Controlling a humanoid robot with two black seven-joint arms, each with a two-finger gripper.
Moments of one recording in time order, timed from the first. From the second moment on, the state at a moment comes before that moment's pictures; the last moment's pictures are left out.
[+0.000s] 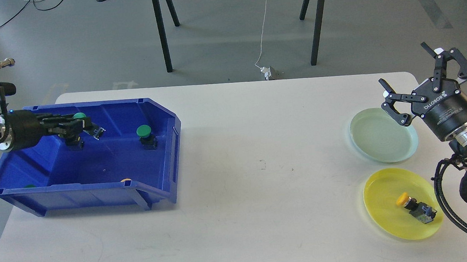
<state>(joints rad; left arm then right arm) -1.08 0.95 0.00 -1.02 1.41 -0.22 -0.49 0.21 -0.73 0.98 1.42 0.10 0.30 0.31</state>
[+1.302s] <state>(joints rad) -0.89 0.39 -0.36 -1.16 1.05 -0.03 -0.49 0.83 -0.70 0.38 1.31 0.23 0.49 0.06</state>
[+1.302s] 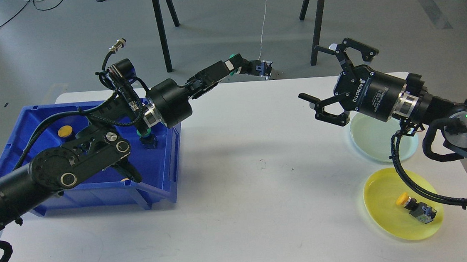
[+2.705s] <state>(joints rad) -0.89 0.38 -0.34 -1.16 1.10 -0.01 -0.49 0.98 -0.52 0.23 1.18 0.24 0.49 0.06</state>
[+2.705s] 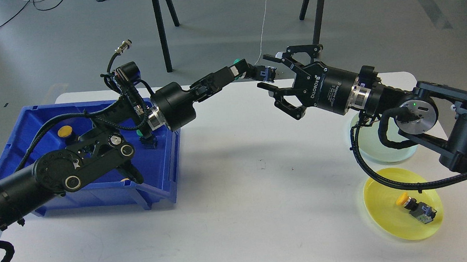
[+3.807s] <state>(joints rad) -0.89 0.38 -0.36 -1.16 1.04 -0.02 -0.49 0.77 -0.67 0.41 1.17 0.26 0.48 0.13</state>
